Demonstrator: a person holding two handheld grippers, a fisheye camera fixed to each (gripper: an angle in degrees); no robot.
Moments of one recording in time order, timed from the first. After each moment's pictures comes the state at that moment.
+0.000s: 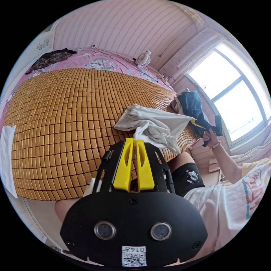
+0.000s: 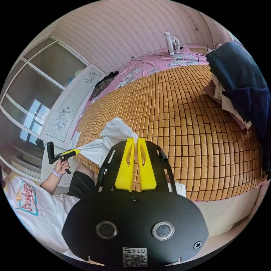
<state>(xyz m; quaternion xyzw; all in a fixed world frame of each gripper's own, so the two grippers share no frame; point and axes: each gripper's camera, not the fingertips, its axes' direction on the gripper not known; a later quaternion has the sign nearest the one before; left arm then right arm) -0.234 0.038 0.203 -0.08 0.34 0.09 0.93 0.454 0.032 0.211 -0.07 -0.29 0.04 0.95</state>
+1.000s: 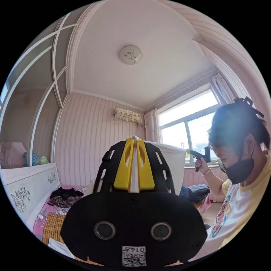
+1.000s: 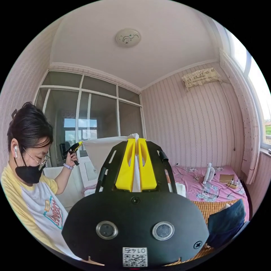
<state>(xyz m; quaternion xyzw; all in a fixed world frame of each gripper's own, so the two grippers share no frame) -0.464 0.080 -0.326 0.56 0.32 0.14 0.75 0.491 0.029 -0.273 0.44 -0.38 -0.16 0.80</state>
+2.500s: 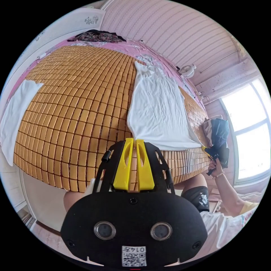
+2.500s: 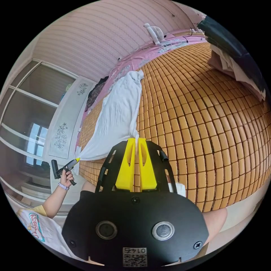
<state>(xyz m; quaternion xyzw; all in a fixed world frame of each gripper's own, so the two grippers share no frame) -0.367 0.056 0.303 -0.15 0.25 -0.04 0.96 0.371 0.092 0.306 -0.15 -0.29 0.12 0.94</state>
